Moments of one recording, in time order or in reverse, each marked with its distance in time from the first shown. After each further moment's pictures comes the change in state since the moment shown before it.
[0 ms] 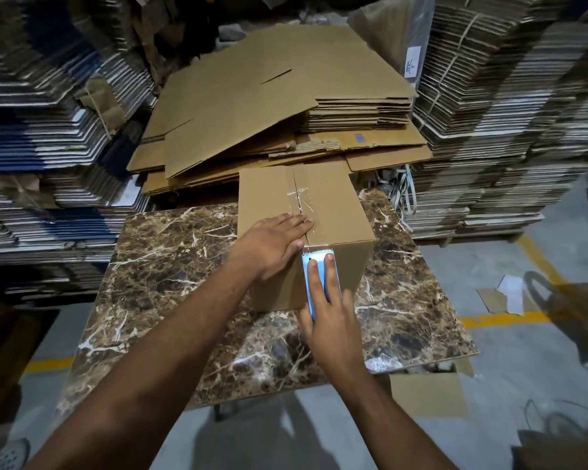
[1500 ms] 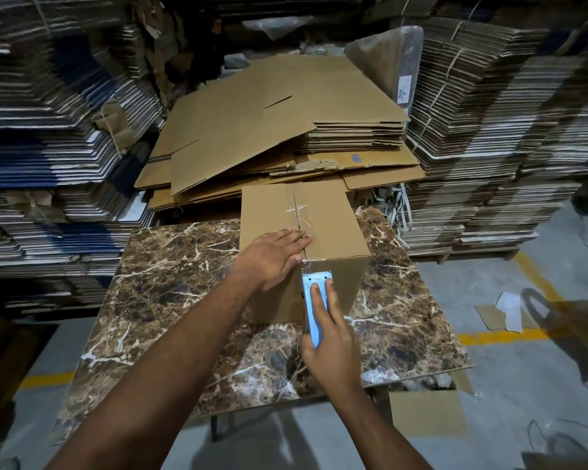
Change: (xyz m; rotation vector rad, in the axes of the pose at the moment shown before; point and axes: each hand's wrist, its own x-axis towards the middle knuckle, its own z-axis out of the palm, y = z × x) left_hand -0.002 0.001 0.001 0.022 -0.014 0.001; right_hand -0.024 0.005 0.001 0.201 -0.003 0.096
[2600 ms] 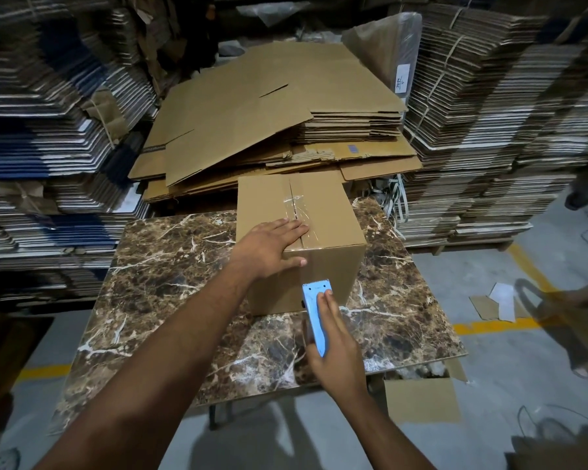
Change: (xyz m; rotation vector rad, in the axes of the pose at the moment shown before) left_hand 0.005 -0.001 -0.001 0.013 -0.029 -0.034; right_hand -0.024 0.026 0.001 0.127 -0.095 0.017
